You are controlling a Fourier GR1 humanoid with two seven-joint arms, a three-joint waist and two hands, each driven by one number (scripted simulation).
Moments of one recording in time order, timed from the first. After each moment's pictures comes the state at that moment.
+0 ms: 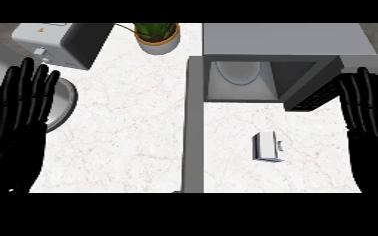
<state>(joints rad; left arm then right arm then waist) 0.00 0.11 0.00 -2.10 0.02 -0.01 -0.01 0.06 -0.12 0.01 -2.10 -0.01 0.00 -0.03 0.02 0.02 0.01</state>
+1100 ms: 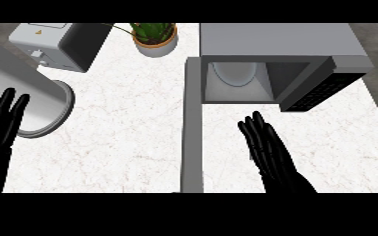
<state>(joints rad) 0.15 0.14 0.19 -2.14 0.33 -0.16 0.09 0.19 0.00 0.54 -2.17 0.06 -0.08 0.00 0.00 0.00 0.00</state>
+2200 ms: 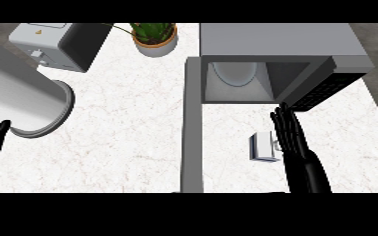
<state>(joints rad) 0.29 0.11 0.30 -2.16 0.40 -0.33 0.01 0.22 -0.06 0.27 -1.84 -0.02 -0.09 -0.24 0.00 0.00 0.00</state>
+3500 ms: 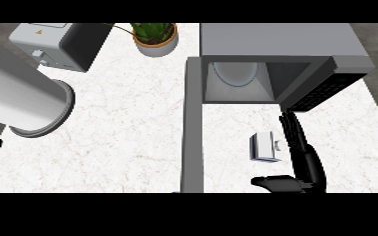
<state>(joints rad) 0.38 0.02 0.34 -2.25 0.42 -0.43 0.03 0.07 -0.11 0.04 -1.26 -0.02 0.06 -0.65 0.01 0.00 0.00</state>
